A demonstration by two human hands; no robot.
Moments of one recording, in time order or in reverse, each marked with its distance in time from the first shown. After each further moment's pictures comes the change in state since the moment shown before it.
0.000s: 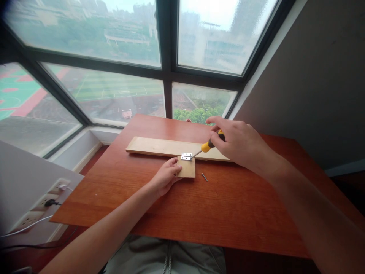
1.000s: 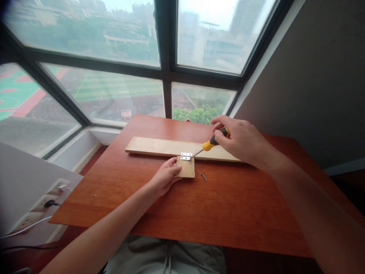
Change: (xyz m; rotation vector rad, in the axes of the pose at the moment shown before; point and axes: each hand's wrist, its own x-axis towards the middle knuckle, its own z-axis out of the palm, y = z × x) left_hand 0.002 -0.001 -0.001 -0.003 0.003 0.002; right_hand 0.000 0.014 0.001 0.077 -0.014 0.050
